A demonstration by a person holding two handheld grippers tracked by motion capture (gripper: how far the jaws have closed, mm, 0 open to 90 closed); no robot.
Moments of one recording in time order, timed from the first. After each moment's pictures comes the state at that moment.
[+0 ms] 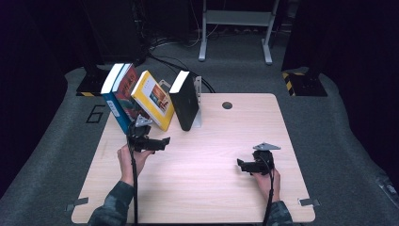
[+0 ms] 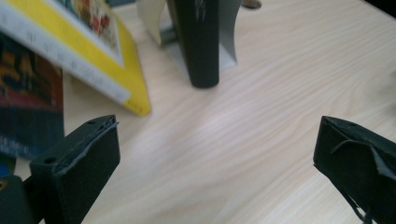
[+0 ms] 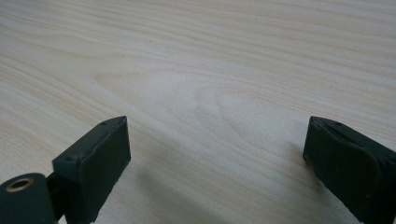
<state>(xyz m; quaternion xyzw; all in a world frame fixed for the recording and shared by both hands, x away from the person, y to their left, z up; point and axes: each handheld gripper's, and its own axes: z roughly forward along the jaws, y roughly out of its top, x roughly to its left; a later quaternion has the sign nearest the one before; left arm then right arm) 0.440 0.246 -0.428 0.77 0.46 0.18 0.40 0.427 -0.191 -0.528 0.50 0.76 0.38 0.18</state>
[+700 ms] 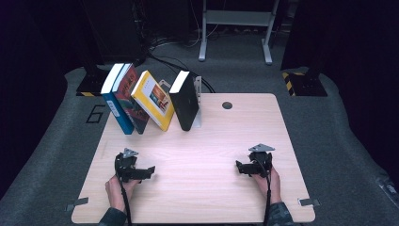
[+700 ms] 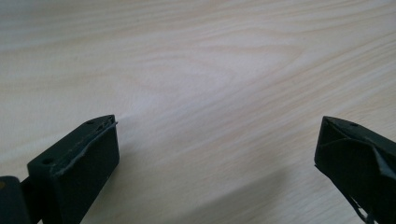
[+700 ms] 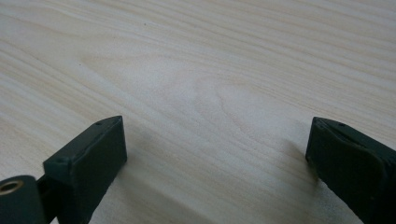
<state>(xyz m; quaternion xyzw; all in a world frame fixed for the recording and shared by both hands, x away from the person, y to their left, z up) 0.389 0.296 -0.526 0.75 0.53 0.17 0.35 0.424 -0.180 -0.530 0.48 0.78 0.34 0.21</state>
